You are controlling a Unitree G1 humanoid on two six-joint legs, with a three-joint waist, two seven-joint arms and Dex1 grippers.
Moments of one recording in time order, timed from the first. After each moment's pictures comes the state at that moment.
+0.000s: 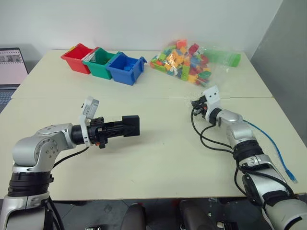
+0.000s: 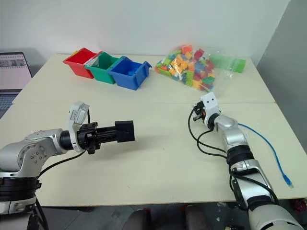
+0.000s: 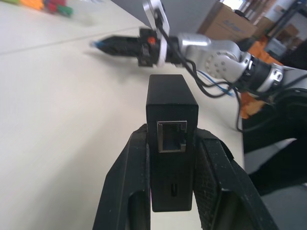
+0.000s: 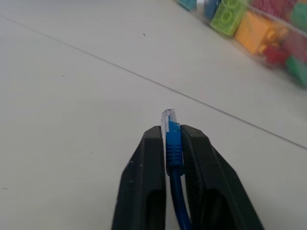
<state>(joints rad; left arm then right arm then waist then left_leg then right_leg) -0.40 0.76 0.18 -0.05 -0.75 0.82 -1.14 -0.84 -0.32 0.10 0.77 0.11 0.15 0.44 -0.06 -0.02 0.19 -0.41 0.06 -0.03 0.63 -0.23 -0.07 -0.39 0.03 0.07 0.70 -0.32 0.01</state>
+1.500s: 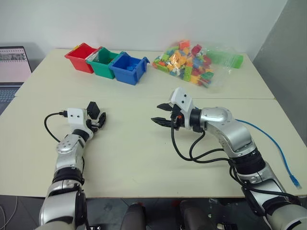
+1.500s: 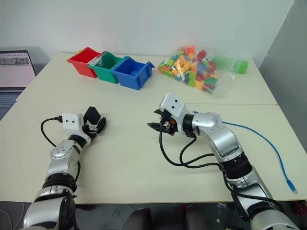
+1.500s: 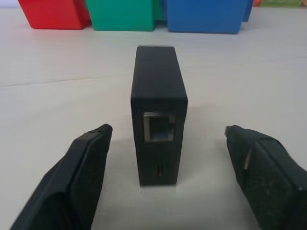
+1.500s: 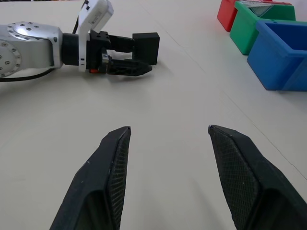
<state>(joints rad) -0.43 0.51 0.29 0.68 -0.24 -0.14 -0.47 -0.71 -0.35 0.30 -0.13 0.22 0.63 0.76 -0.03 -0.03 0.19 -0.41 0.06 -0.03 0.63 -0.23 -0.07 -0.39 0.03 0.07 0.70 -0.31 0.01</state>
